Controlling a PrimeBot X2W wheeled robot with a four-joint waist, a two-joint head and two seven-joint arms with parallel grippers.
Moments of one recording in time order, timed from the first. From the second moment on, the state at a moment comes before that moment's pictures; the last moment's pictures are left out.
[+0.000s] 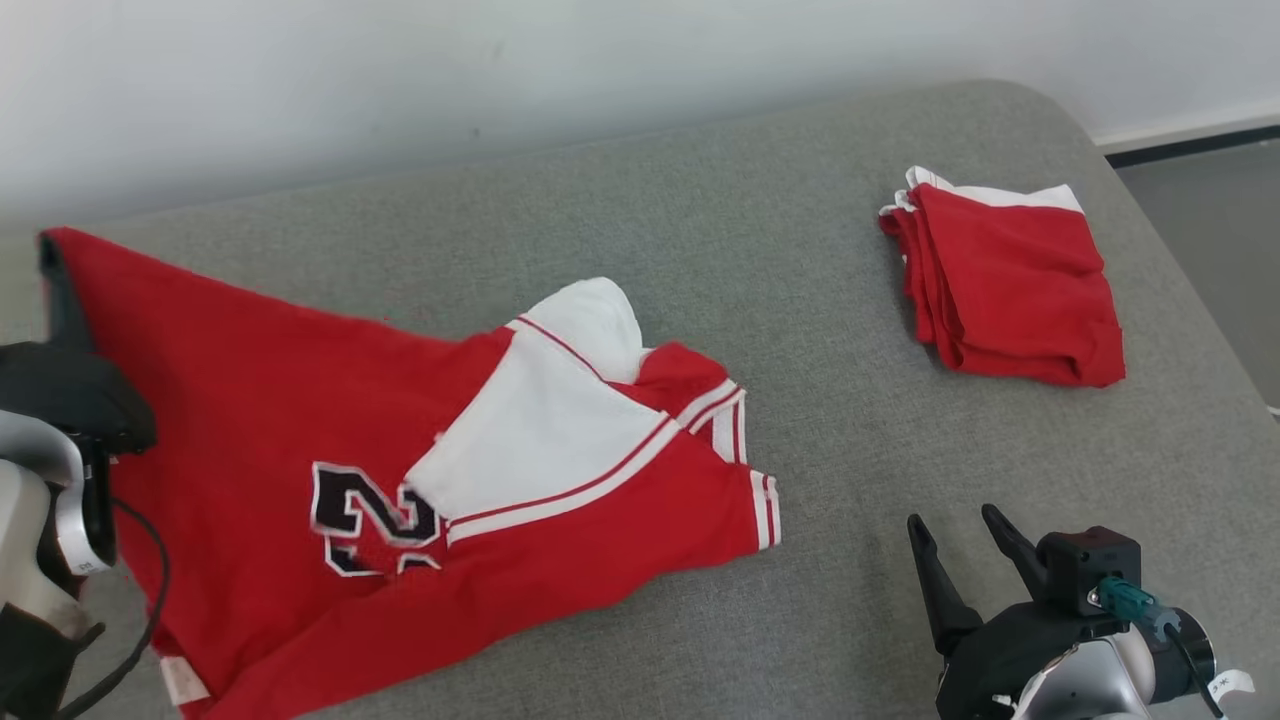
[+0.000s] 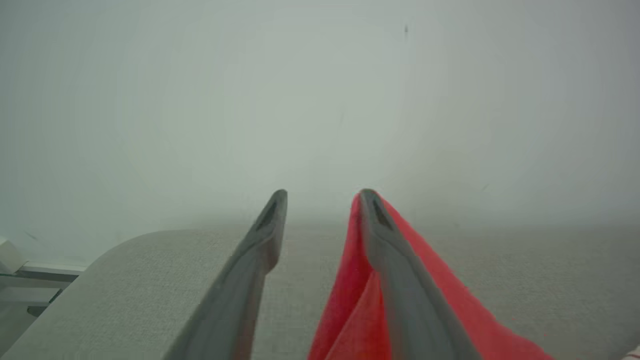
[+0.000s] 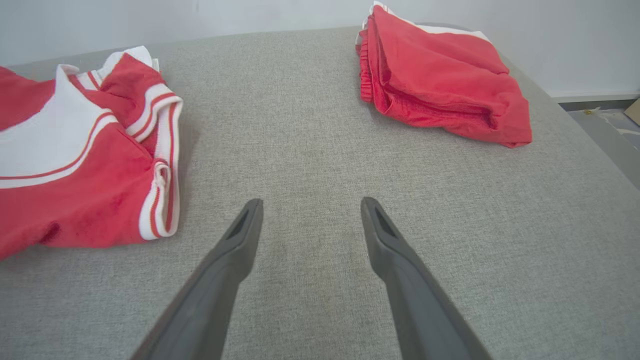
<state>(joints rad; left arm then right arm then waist) -0.73 0.57 -0.41 0.59 -0.74 0.24 -0.20 -0.04 -0.06 0.00 0.05 0.09 0.13 0.21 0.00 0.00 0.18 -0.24</state>
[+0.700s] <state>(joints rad) -0.37 0.43 -0.32 0.59 -0.88 0.31 -0.24 -0.02 -0.08 -0.01 0.02 0.09 0.13 0.25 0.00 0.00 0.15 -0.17</state>
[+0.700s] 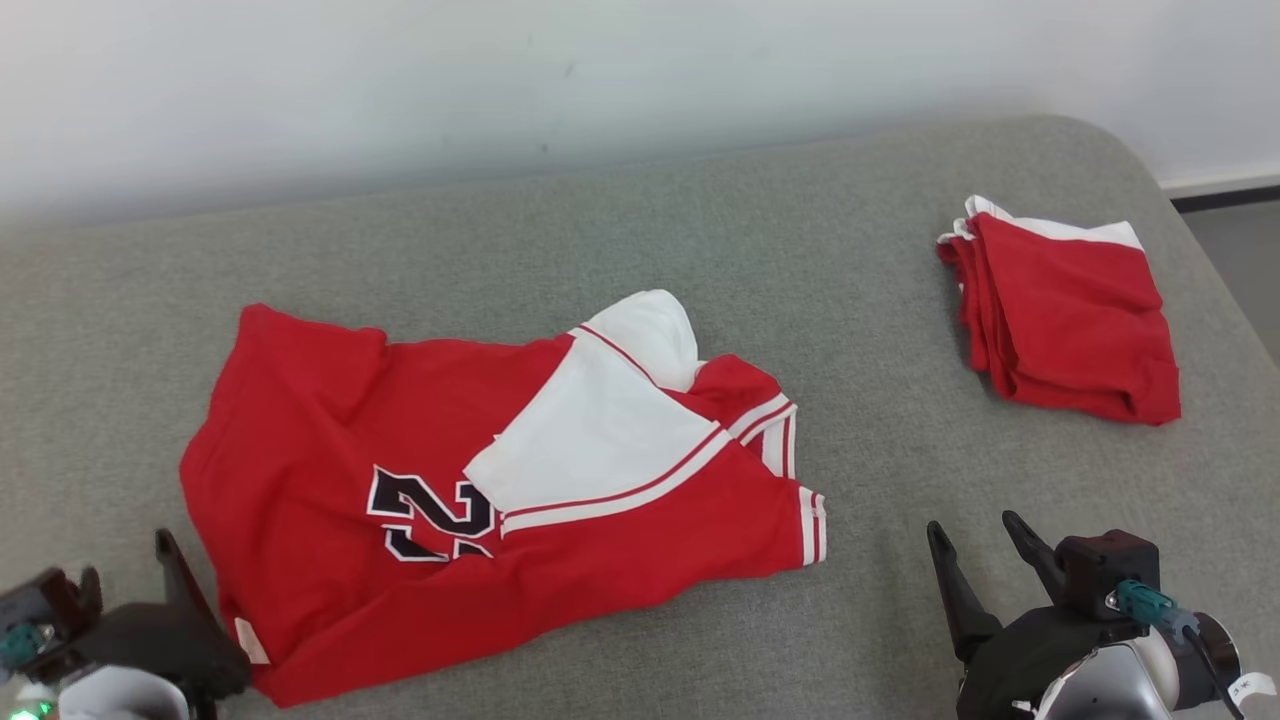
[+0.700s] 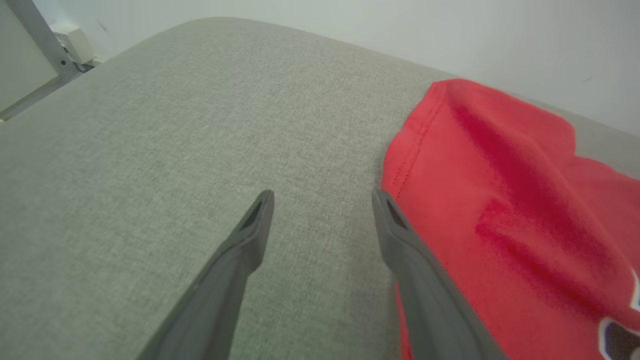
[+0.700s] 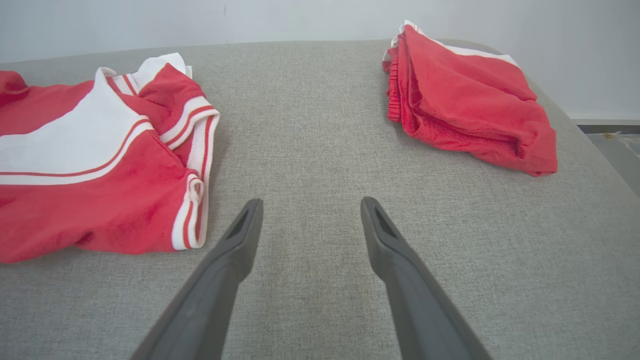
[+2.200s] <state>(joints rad) -0.01 0.32 -0.19 0.19 -0.86 0.39 -0.26 0.01 -0.07 -0.03 0.02 0.10 0.13 0.25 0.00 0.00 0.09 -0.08</state>
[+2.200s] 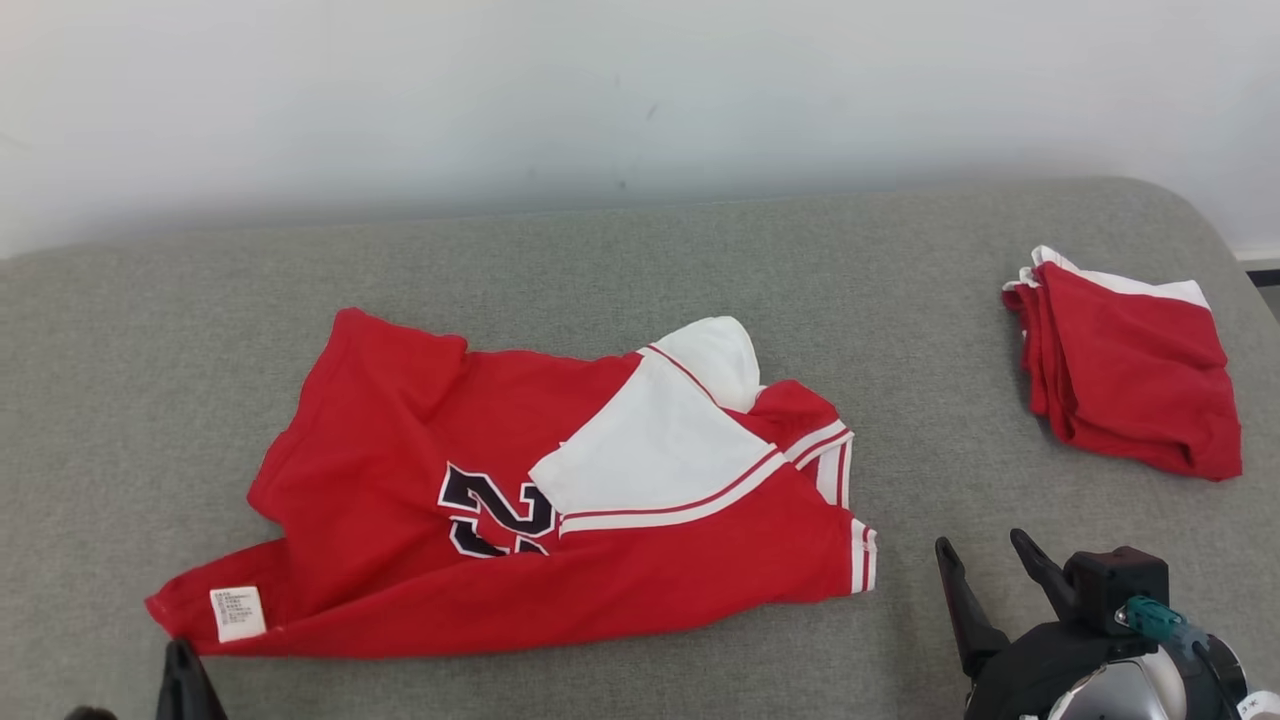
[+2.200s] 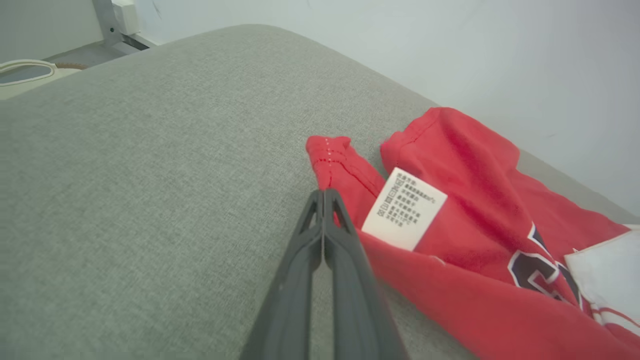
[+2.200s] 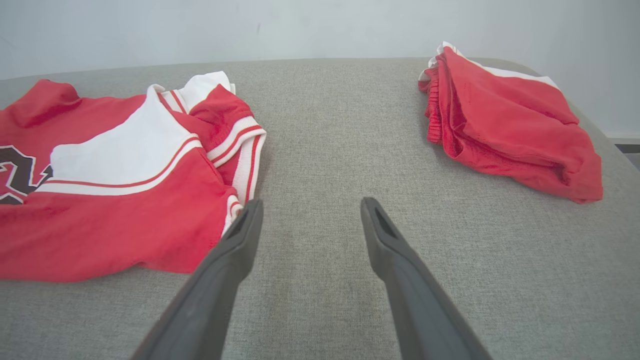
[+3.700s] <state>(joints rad) -0.10 0.48 -0.42 0.43 -0.67 0.22 0.03 0.00 -0.10 -0.01 -0.01 0.09 0.13 0.28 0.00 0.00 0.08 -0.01</state>
